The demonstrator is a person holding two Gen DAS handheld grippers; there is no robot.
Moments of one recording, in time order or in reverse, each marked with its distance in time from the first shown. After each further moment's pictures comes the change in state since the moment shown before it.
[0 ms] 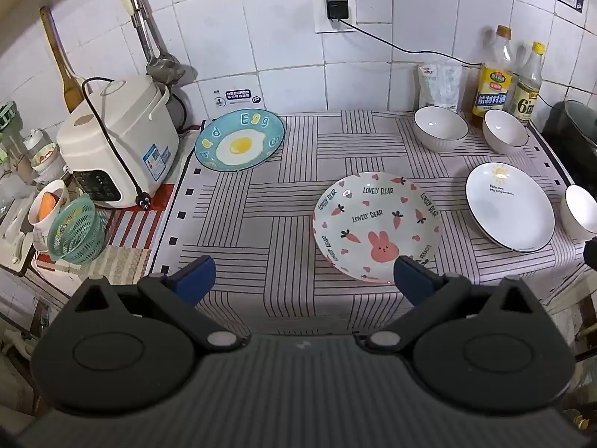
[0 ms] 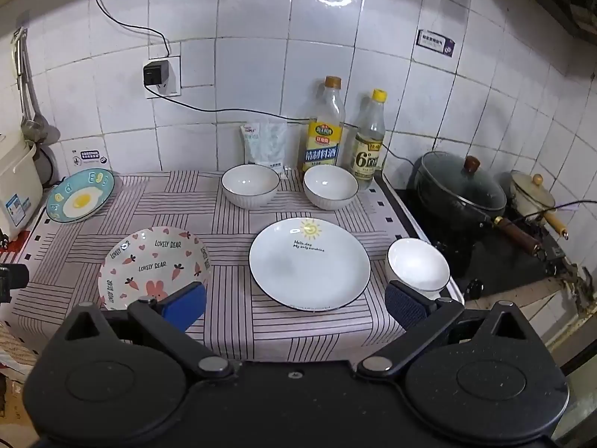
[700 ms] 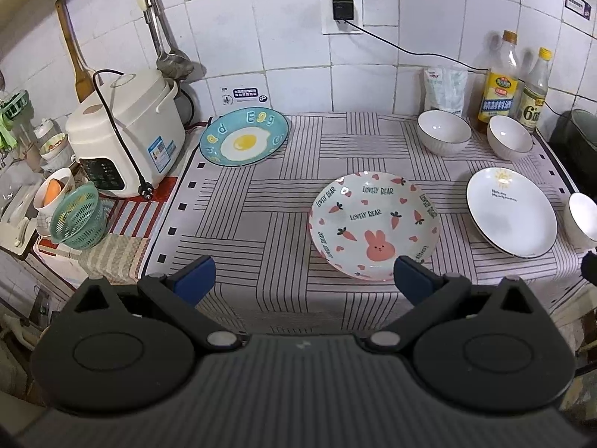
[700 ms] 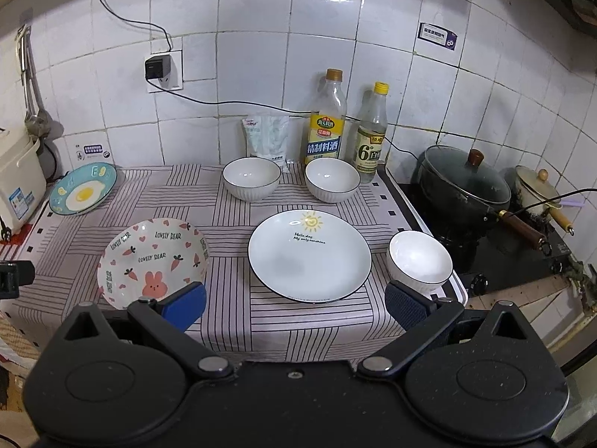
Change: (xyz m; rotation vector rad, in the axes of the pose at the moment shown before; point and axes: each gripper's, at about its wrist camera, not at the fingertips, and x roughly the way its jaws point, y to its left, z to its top) left arm -0.002 -0.014 -0.018 -0.034 -0.024 0.023; right arm 0.003 -0.002 -0.024 -0.014 -0.022 0.016
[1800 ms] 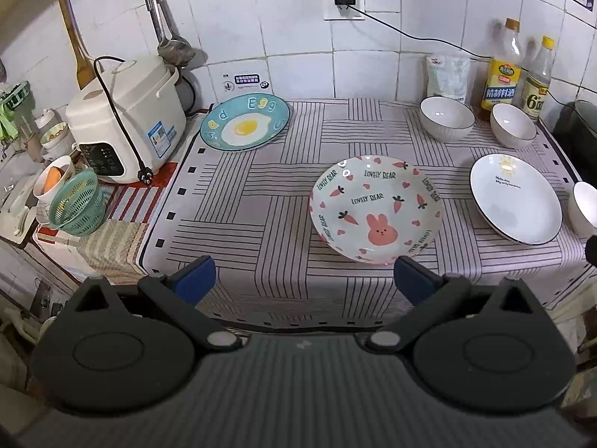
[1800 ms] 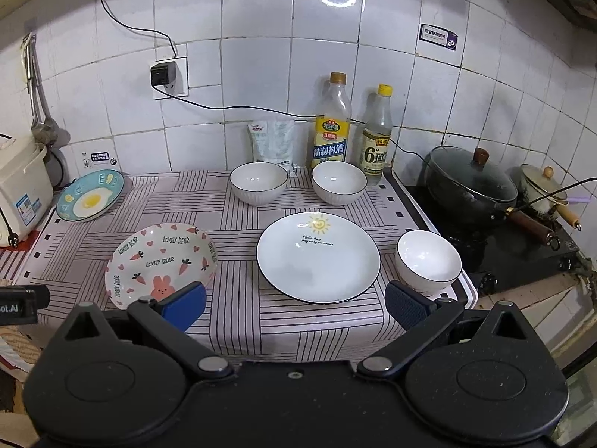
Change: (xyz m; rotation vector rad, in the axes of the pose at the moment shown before) left arm 0.007 -0.003 -0.016 -0.008 0.017 0.014; right arm -0.001 -0.001 -0.013 0.025 -0.031 0.030
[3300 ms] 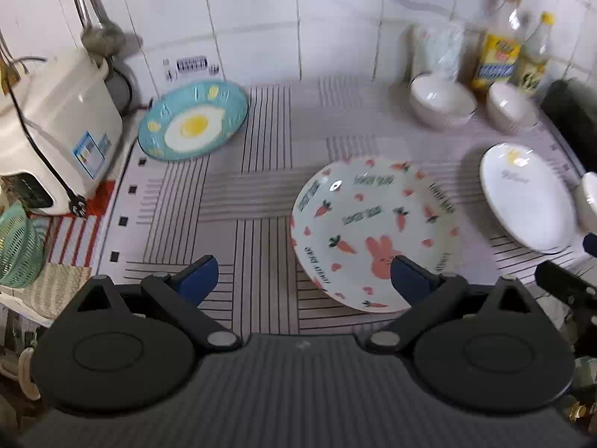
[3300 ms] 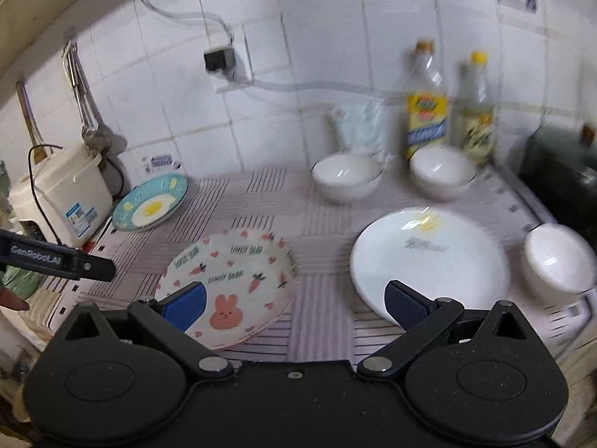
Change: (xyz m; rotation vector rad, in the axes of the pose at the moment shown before) left arm 0.128 0.013 0.054 0.087 0.106 -0.145; right arm 0.118 0.023 -0.009 0.040 -0.007 0.326
